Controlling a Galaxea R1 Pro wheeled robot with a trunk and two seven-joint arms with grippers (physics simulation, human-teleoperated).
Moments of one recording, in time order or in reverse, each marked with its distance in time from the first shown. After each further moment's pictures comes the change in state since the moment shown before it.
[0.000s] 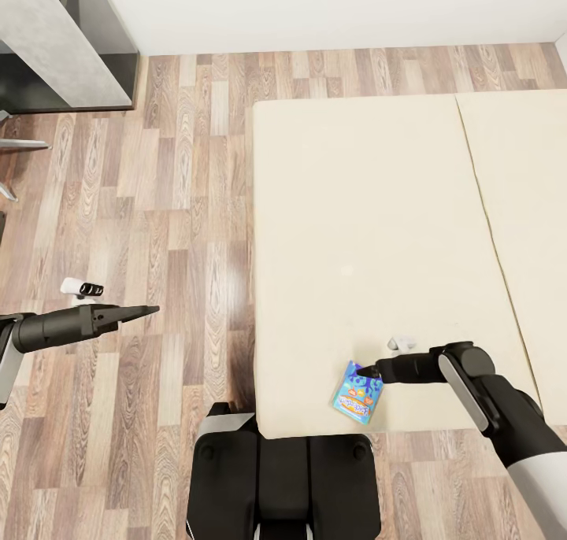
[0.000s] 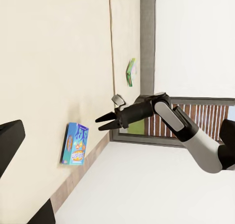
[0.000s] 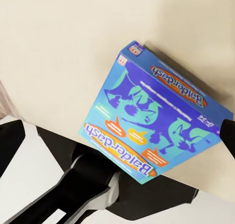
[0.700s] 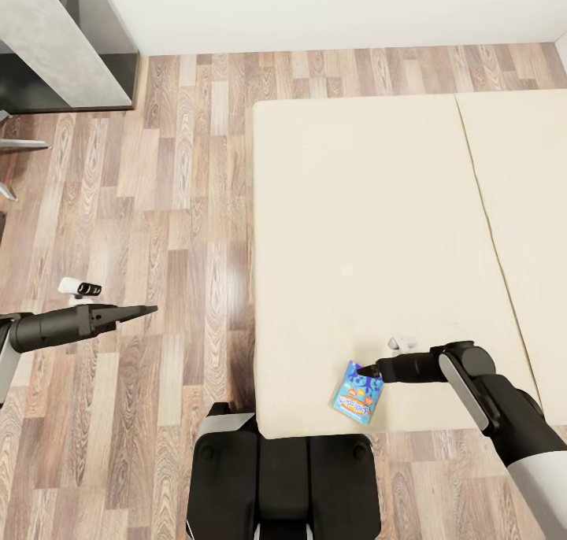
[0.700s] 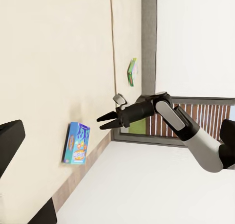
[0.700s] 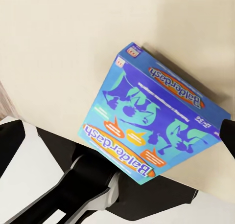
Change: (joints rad) left arm 0.000 0.010 0.000 0.000 0.003 0.000 0.000; right arm -0.003 -0.001 -0.003 0.004 0.001 0.000 0.003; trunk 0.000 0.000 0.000
